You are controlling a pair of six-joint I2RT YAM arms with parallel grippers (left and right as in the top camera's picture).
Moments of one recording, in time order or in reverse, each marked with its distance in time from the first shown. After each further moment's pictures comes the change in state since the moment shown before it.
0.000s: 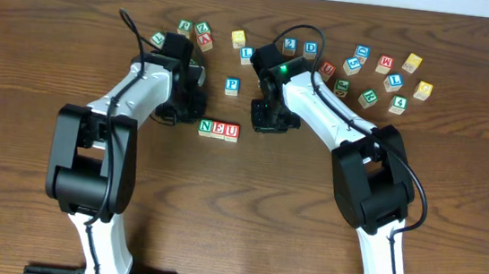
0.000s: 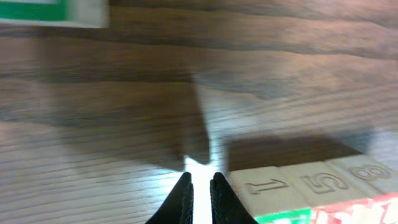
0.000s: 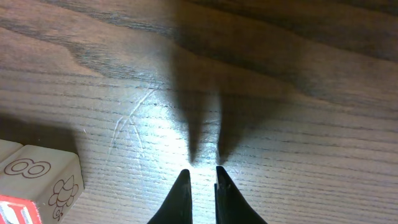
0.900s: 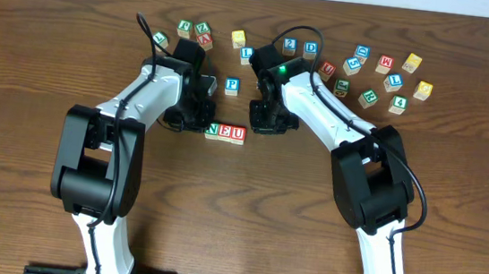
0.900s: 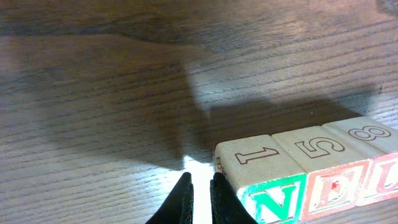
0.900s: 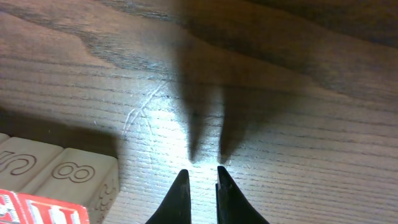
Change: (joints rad) left arm -0.045 0.000 0.000 -0.072 0.027 0.019; right arm 0.004 0.000 0.000 -0.004 -0.024 0.000
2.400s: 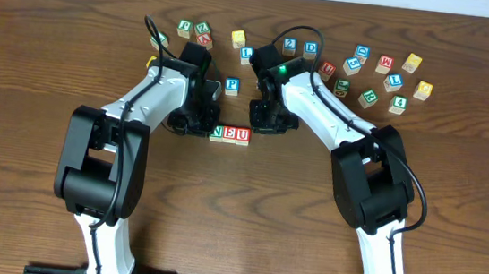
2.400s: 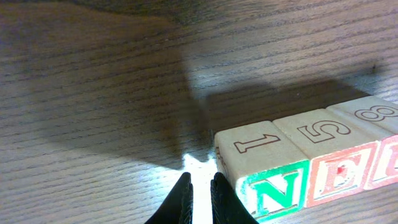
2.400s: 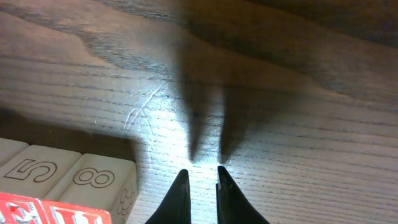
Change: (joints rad) left arm -0.031 0.000 0.000 -0.034 0.000 -0.011; right arm 0.000 0.000 0.000 0.000 -0.003 0.000
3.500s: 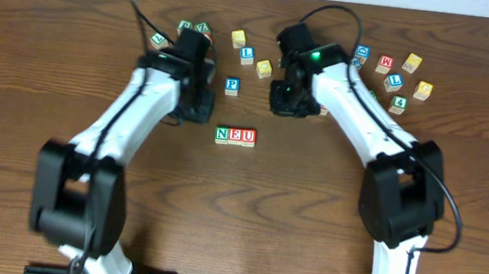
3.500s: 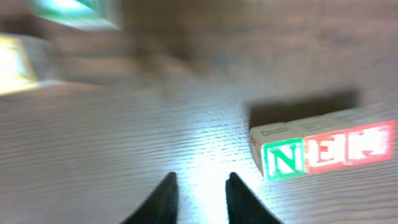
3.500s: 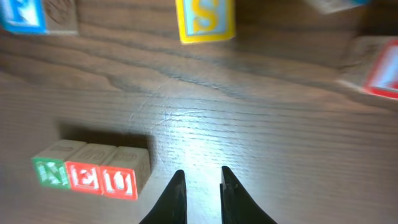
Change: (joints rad) left arm -0.010 -0.187 0.010 -0.008 -0.174 -0.029; right arm -0.091 -0.145 -0.001 -0.019 0.005 -0.021
